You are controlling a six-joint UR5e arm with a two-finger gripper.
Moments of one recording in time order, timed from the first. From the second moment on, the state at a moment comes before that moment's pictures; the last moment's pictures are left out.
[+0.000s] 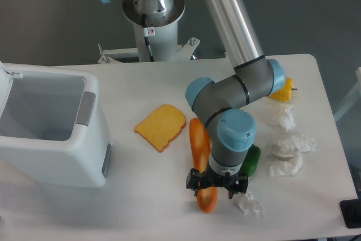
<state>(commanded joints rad) 2.46 -2.26 -1.41 -0.91 1.46 0.53</state>
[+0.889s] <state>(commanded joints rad) 2.45 -2.30 -1.39 -0.90 1.46 0.56</state>
